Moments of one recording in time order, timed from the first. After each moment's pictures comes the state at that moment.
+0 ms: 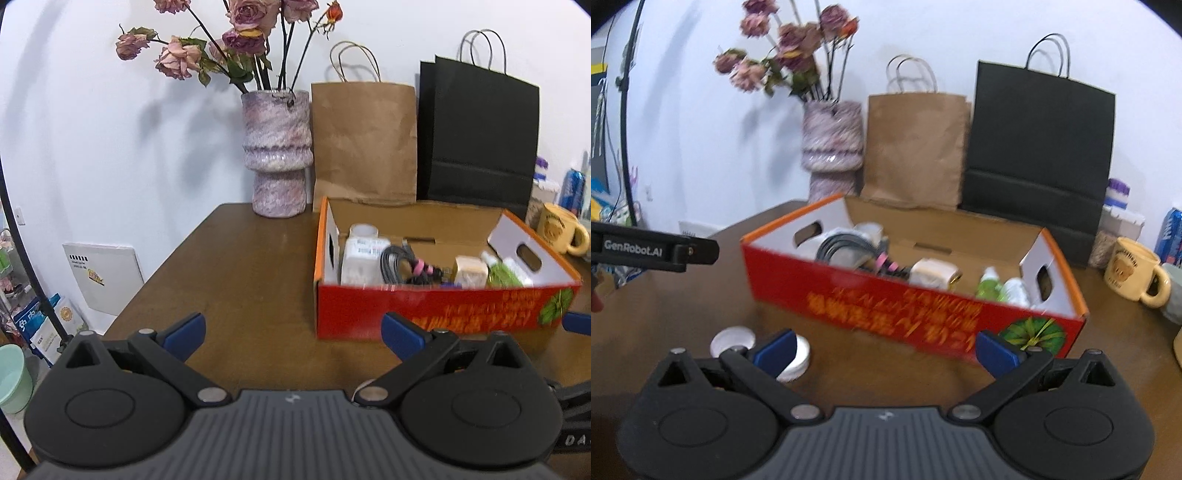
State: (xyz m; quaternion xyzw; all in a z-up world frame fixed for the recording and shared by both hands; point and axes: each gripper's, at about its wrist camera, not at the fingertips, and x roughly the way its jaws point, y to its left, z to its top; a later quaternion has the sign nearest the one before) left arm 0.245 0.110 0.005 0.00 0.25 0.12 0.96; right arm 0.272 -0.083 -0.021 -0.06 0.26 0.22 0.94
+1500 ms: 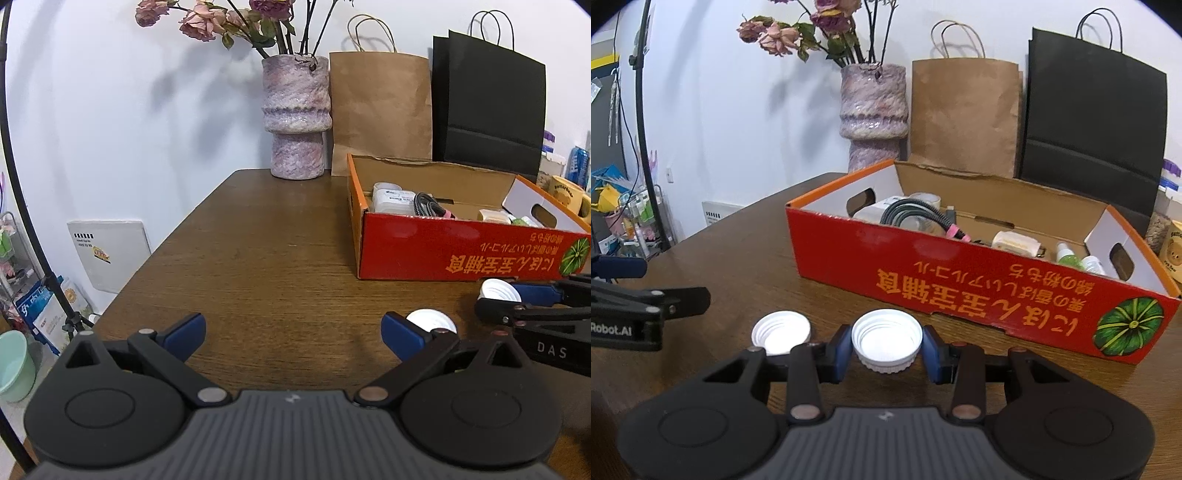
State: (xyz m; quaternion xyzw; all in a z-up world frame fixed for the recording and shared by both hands) left arm 0.222 0.145 -0.031 -0.01 0.27 0.12 0.95; right arm 0.286 -0.035 -0.043 -0.05 0.28 0.25 0.92
